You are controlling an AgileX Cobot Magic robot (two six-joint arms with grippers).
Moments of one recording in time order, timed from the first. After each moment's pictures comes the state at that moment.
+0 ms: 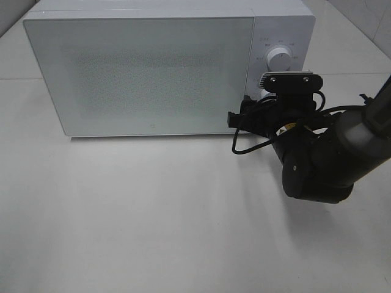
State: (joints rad) left arm 0.07 0.00 -0.50 -0.16 1.05 0.14; right arm 0.55 2.09 -0.72 0.60 -1.20 -0.17
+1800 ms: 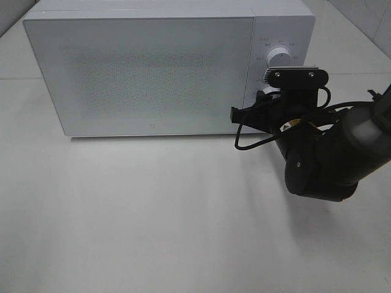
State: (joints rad) left arm 0.07 0.00 -0.50 -0.16 1.05 0.14; right arm 0.55 2.06 -0.71 0.62 -1.21 -0.18
